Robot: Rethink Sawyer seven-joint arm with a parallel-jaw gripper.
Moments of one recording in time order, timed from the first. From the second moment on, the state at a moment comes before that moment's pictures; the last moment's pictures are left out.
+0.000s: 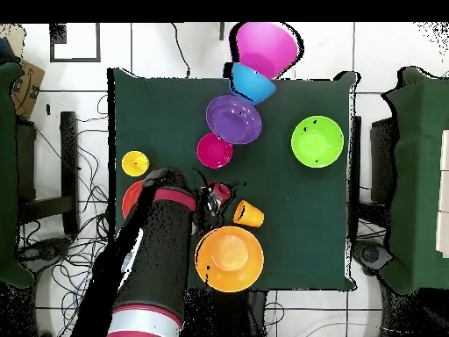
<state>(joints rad) 0.23 -0.58 -0.19 1.53 -0.94 0.70 1.89</state>
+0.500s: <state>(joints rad) -0.33 -0.55 0.04 1.58 -0.89 0.56 1.83</state>
